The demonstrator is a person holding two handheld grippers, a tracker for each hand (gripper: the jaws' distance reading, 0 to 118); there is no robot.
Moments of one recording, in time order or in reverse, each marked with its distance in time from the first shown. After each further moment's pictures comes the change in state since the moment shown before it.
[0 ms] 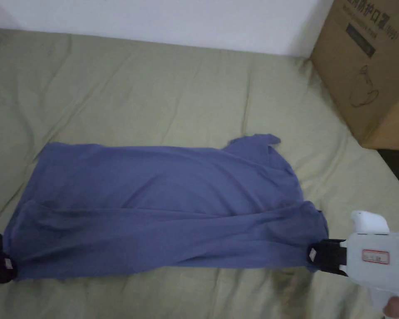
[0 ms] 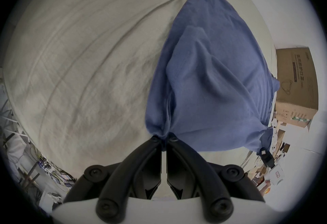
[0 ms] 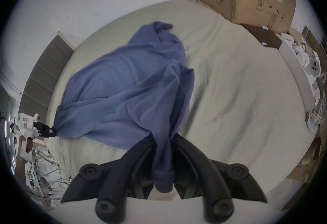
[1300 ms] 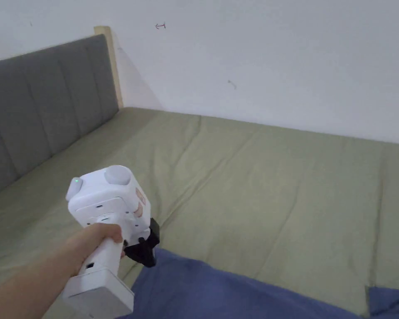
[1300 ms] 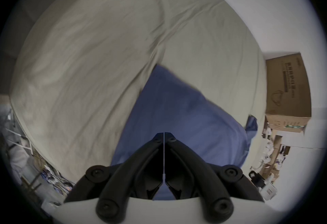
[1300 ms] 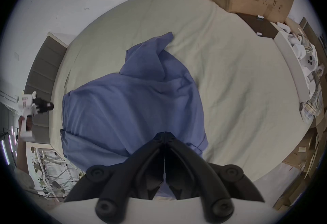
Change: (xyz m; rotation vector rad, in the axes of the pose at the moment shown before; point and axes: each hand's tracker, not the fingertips) left arm 0.078 0.138 0.011 0.101 0.111 -0.083; right arm -0.022 0.028 0.009 -0.190 -0.033 -0.096
